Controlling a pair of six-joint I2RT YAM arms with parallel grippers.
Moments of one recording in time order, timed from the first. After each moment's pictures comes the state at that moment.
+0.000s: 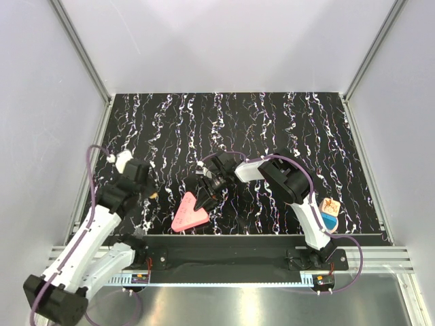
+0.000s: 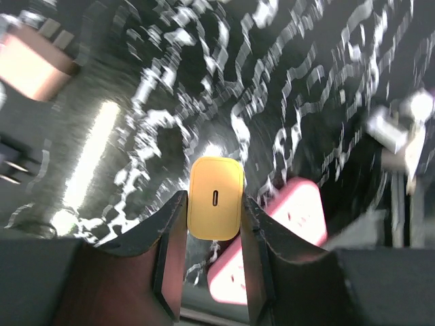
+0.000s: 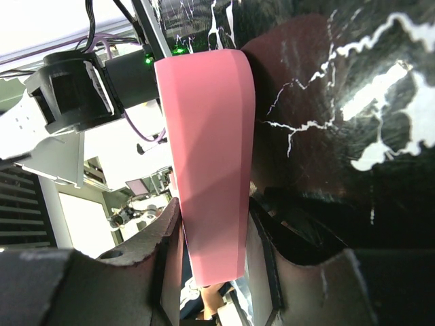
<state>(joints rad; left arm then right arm) -0.43 0.79 0.74 -0.87 -0.38 -0.81 0.78 2.25 1.27 -0.03 -1.10 0.71</state>
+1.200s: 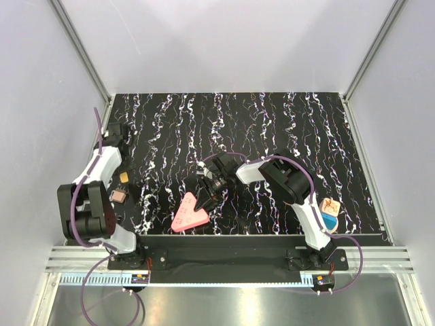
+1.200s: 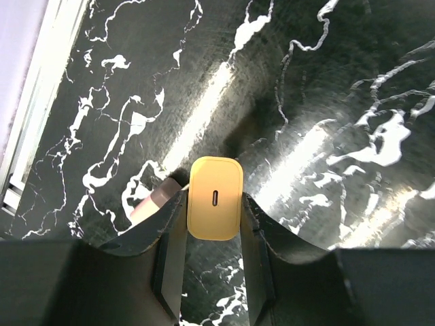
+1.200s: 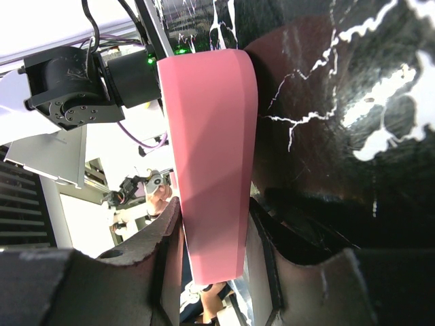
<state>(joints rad) 0.11 1.49 1.02 -0.66 -0.36 -0.34 0.78 2.24 1.23 0.03 -1.10 0.74</state>
